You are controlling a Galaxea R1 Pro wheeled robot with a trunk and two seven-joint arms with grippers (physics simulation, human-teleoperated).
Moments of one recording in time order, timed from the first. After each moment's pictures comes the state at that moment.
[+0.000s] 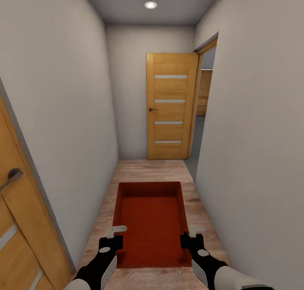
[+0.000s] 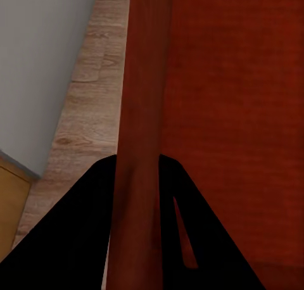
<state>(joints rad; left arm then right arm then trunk) -0.53 -0.15 0.01 -0.41 -0.01 0.01 0.26 -0.67 0.10 0.03 -0.06 0.06 -0.29 -0.12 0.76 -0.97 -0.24</state>
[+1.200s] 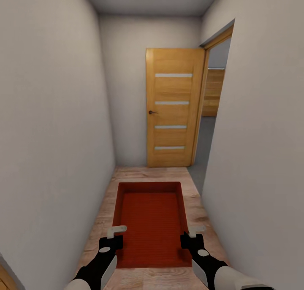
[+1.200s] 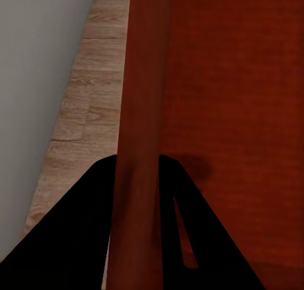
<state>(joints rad) -0.53 -0.15 0.01 -0.41 -0.01 0.01 0.26 -0.67 0.10 0.03 -0.06 0.06 -0.29 -0.12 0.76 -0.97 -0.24</state>
